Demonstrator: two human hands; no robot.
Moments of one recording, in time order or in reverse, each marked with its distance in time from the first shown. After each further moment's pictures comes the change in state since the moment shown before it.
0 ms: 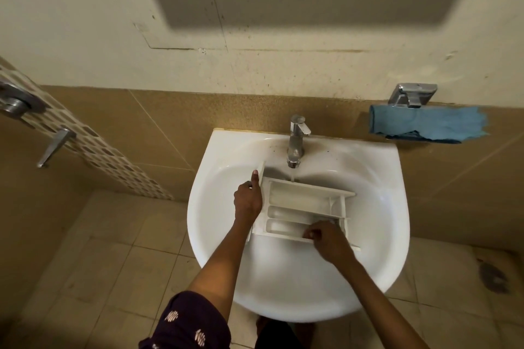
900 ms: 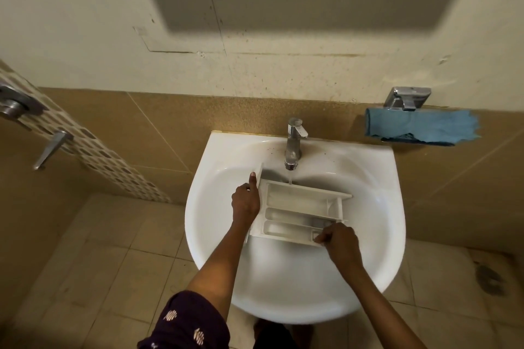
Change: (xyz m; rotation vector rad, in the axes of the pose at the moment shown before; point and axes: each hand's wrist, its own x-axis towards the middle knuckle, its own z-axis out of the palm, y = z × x) left_hand -0.001 0.000 0.000 0.016 -0.003 0.017; right_hand -0.011 0.016 -0.005 0.069 0.192 0.152
